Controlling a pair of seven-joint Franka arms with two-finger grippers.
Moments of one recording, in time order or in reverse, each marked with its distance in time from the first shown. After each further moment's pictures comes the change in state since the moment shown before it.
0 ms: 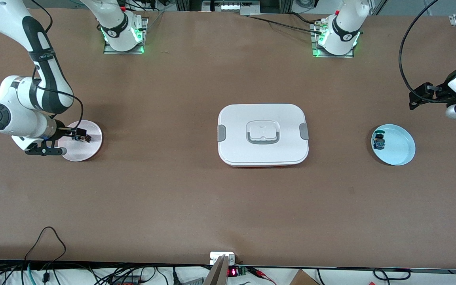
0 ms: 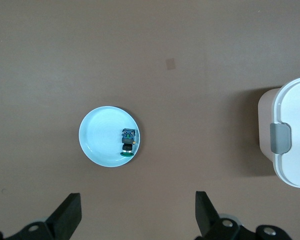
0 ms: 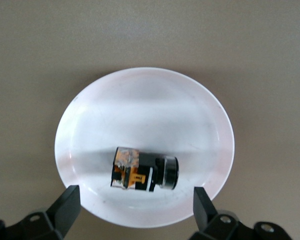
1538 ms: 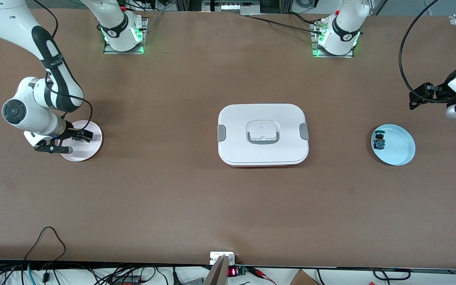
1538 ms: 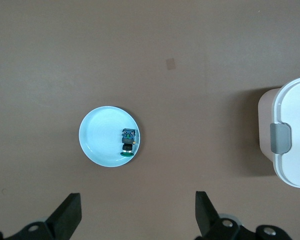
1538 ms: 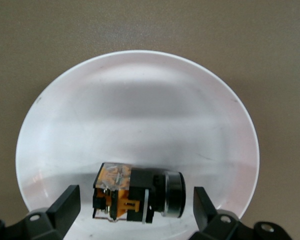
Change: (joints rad) left arm 0.000 0.000 0.000 0.000 0.000 0.000 0.000; right arm -0.021 0.043 0.000 -0.109 0.007 0.209 0.040
